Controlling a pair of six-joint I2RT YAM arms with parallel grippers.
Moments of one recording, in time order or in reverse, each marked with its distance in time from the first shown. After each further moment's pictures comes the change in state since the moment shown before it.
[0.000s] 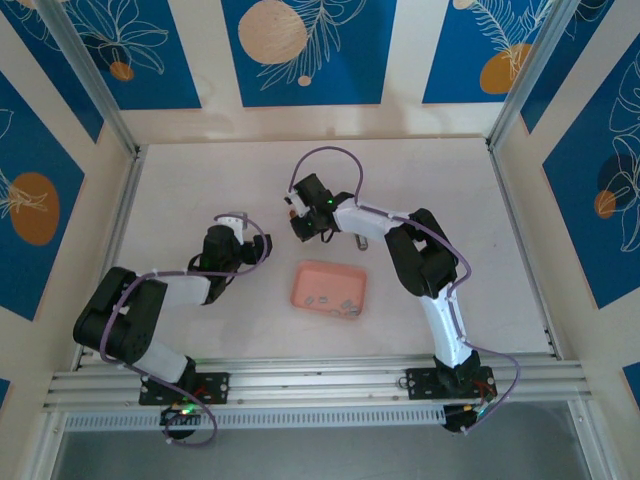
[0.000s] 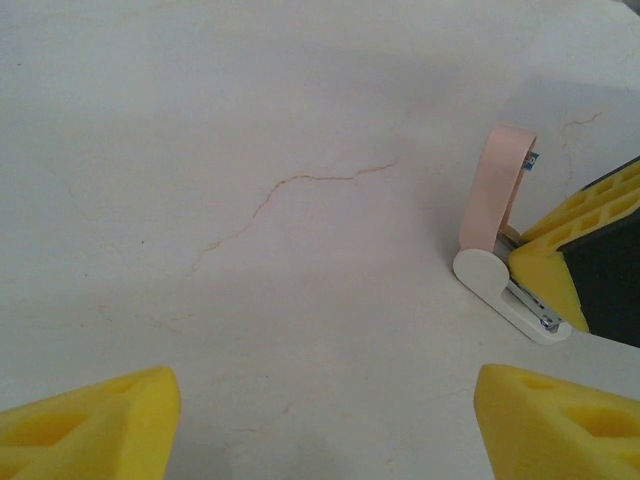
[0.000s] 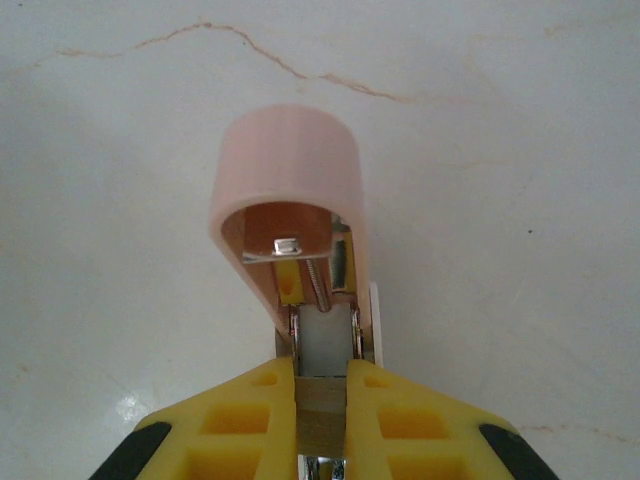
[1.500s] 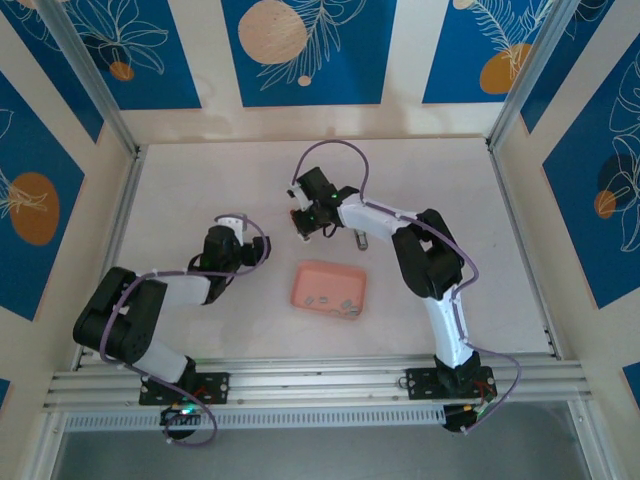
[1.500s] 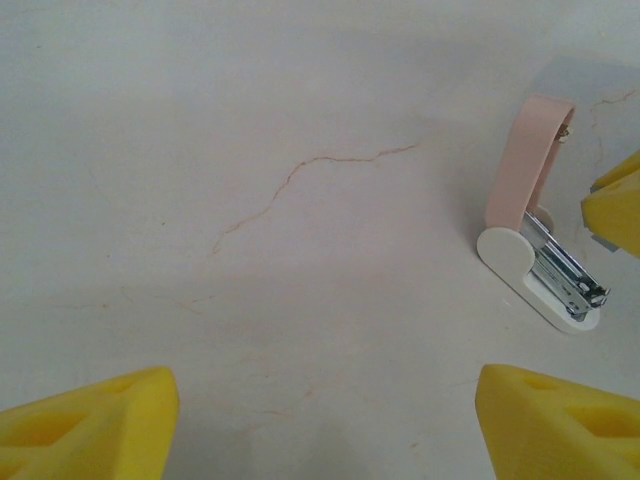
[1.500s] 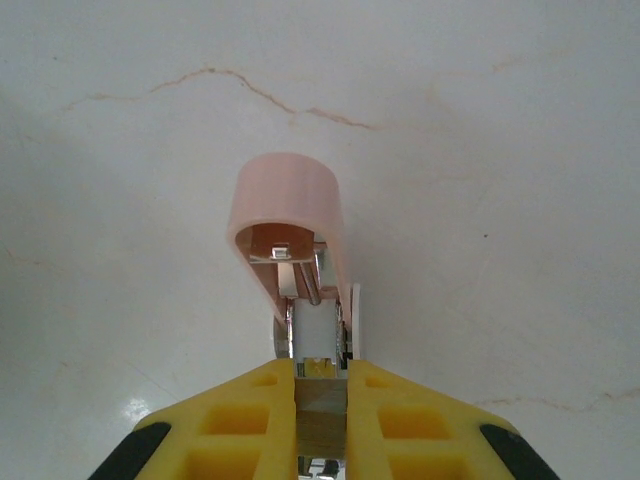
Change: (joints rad) left arm 0.000 -0.001 0.001 -0.037 -0.024 0.018; right arm -0.011 -0.037 0.018 -0.040 -0.011 0.024
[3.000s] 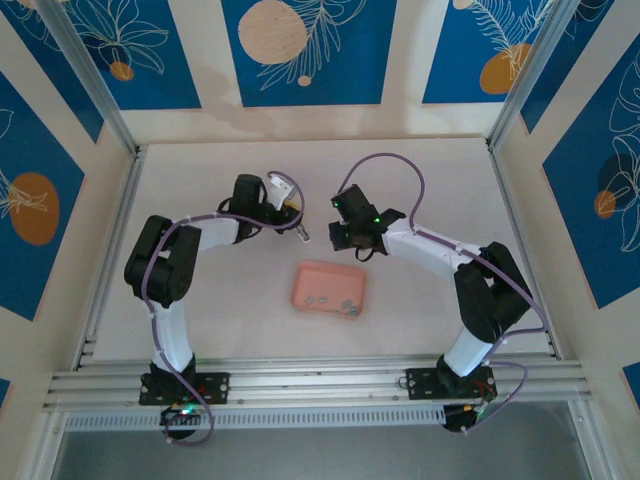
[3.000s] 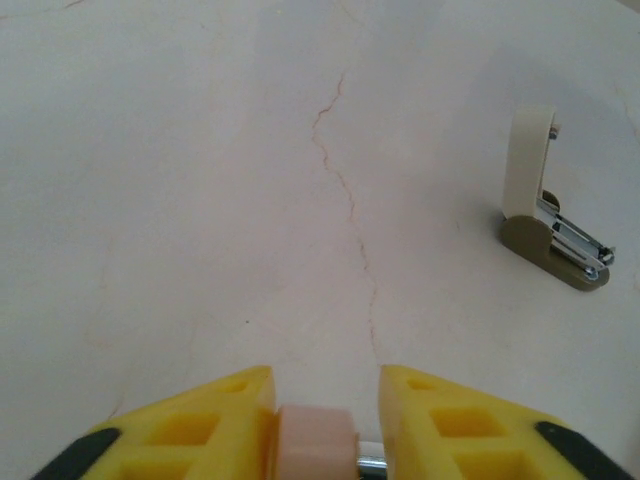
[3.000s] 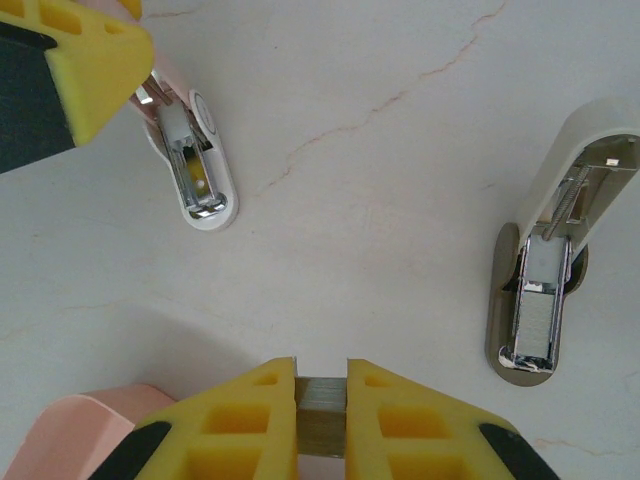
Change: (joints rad) left arm 0.000 0.439 0.643 -0.280 0.557 0.433; right arm -0.024 -0.476 -0.478 0.028 0.158 0.269
